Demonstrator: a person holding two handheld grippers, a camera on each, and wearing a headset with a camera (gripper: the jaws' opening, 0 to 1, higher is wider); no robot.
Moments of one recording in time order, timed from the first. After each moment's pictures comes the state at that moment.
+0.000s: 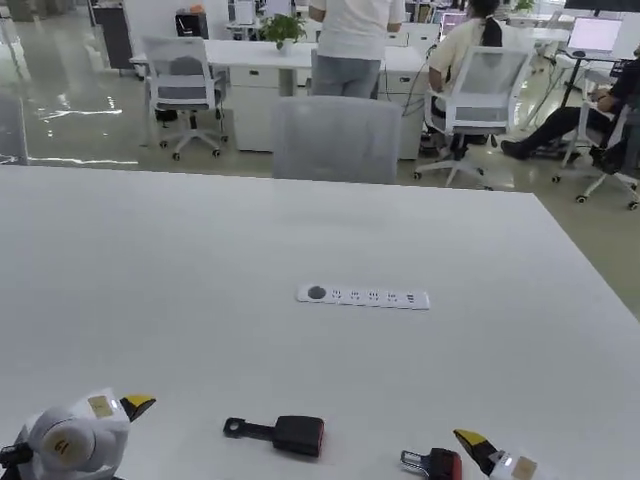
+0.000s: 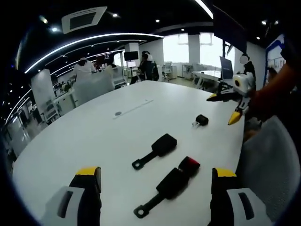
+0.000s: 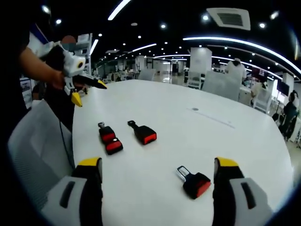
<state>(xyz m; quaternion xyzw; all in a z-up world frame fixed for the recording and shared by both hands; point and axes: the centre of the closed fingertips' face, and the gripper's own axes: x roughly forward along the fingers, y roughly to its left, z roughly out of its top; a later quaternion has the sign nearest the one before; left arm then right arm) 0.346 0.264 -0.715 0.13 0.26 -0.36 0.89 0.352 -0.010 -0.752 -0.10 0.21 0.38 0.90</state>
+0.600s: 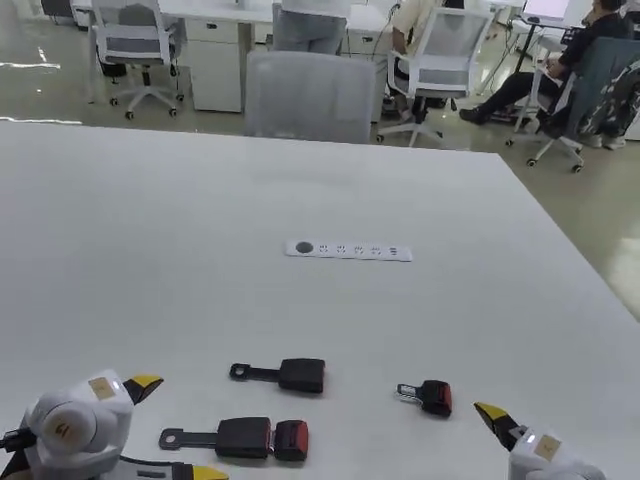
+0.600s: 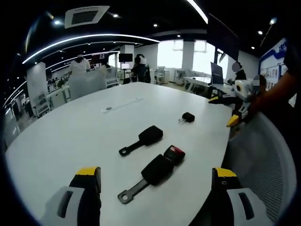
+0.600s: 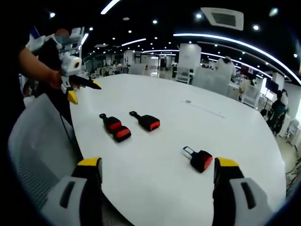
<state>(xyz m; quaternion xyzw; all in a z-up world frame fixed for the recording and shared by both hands) 0.303 0.277 -0.739 0.09 0.27 -0.39 0.88 0.290 -0.018 -0.760 -0.12 0.23 0.33 0.91</state>
